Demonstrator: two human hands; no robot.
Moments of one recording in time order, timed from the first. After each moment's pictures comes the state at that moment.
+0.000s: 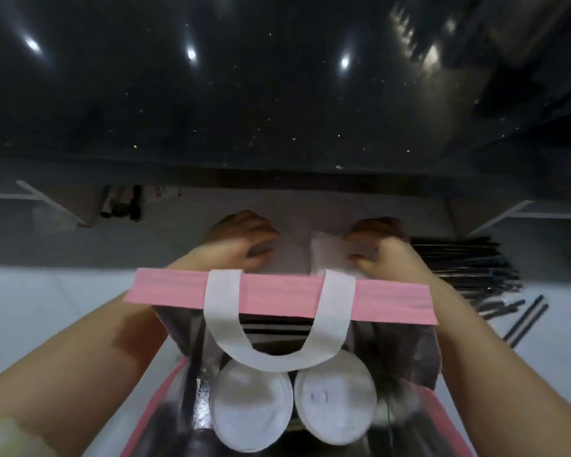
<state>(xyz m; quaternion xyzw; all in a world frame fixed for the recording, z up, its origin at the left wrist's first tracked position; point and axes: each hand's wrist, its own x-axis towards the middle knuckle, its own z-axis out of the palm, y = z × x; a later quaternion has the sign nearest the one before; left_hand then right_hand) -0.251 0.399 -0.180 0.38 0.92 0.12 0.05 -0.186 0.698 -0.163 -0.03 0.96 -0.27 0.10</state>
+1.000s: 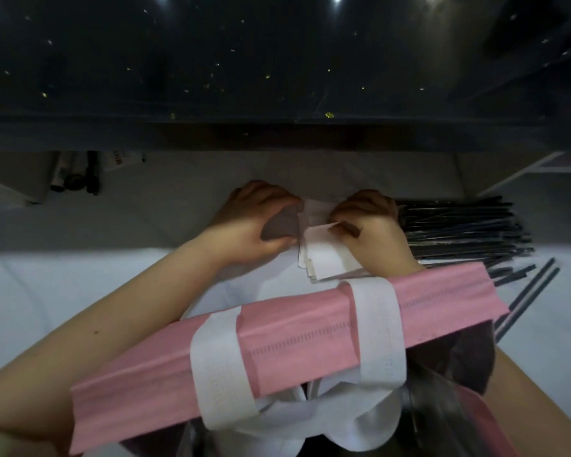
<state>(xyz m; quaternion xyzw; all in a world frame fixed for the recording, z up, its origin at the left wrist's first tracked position) -0.246 0.445 -0.206 0.36 0.91 0.22 0.07 -0.183 0.679 -0.197 -0.06 0.97 -0.24 -0.06</state>
